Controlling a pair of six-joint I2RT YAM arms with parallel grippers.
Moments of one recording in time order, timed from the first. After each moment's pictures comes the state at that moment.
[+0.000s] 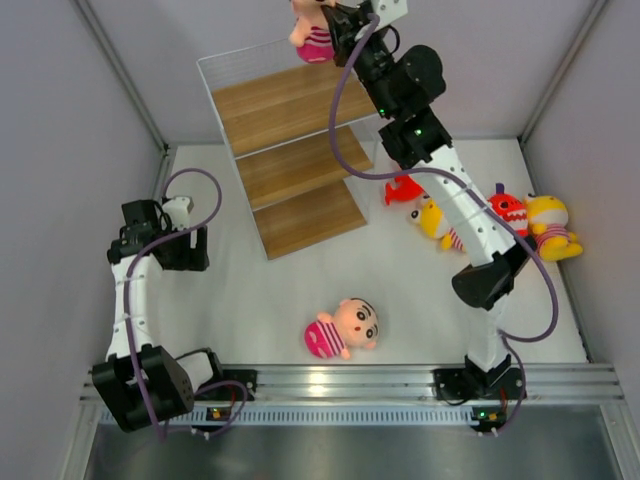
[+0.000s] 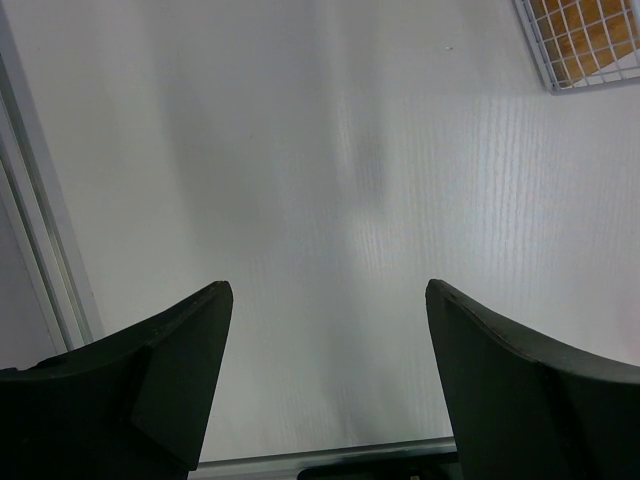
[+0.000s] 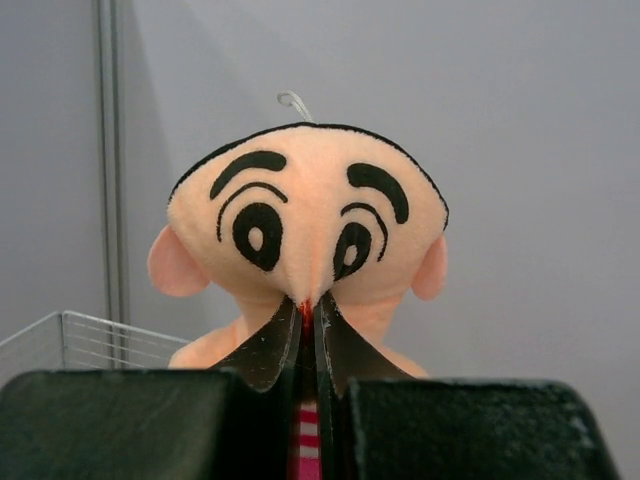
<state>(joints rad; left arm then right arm) 0.31 1.14 0.99 -0.84 0.25 0.32 0.67 1.96 2.40 0.17 0.02 -0.20</state>
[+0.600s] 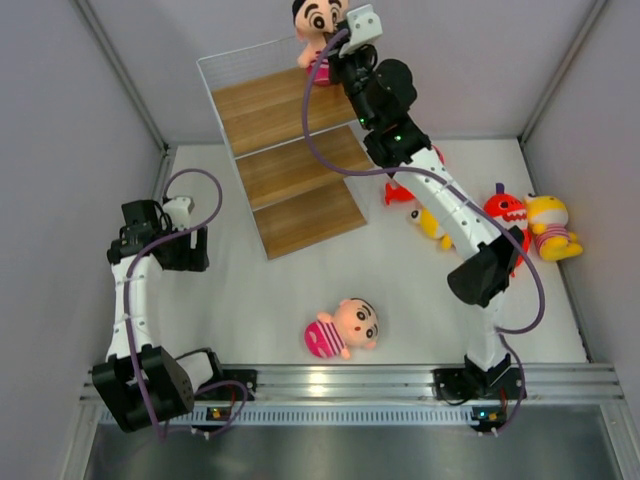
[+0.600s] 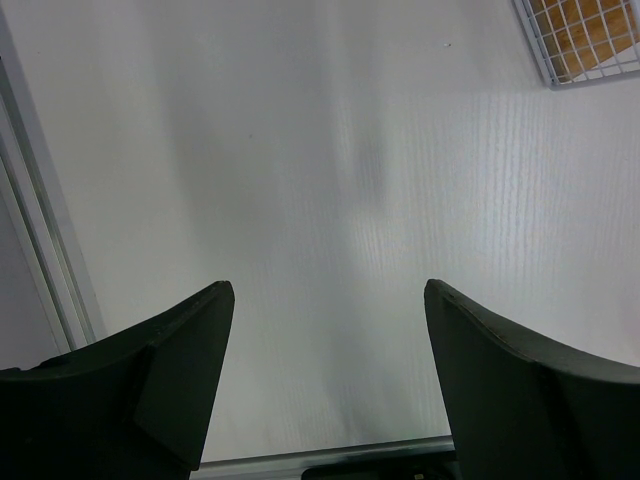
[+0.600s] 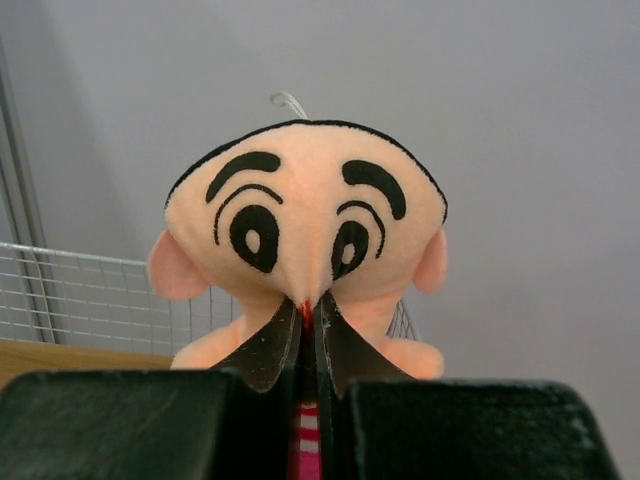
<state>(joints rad) 0.31 1.13 0.99 -0.85 0.26 0.34 0.67 2.01 2.27 0.19 0.20 -0.24</state>
